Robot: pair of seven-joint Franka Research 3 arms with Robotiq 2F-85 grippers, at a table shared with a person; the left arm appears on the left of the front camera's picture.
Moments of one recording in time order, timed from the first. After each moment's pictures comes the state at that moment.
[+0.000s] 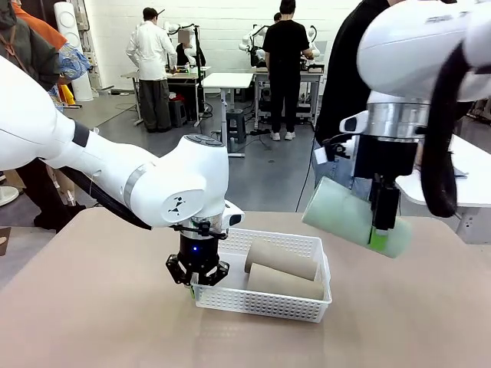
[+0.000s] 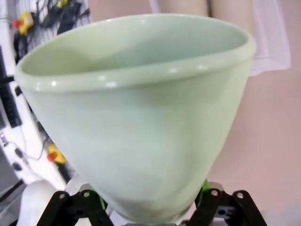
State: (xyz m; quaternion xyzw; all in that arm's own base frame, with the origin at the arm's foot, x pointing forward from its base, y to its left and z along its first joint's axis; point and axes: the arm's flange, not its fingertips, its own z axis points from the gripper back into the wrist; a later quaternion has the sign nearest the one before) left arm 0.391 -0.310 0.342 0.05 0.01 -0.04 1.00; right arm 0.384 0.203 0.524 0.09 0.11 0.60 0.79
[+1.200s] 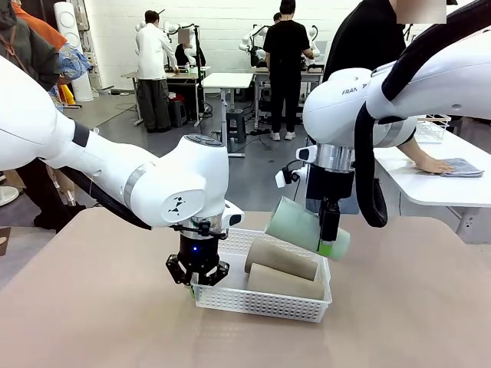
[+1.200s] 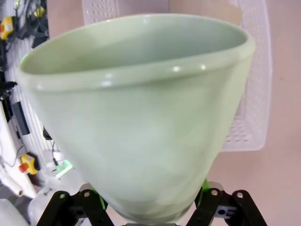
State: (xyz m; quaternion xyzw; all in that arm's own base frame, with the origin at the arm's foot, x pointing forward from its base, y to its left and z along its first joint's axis) left arm 0.391 -0.310 0.342 0.05 0.01 -0.04 1.00; right arm 0.465 0.257 0.439 0.10 0.06 0.65 0.75
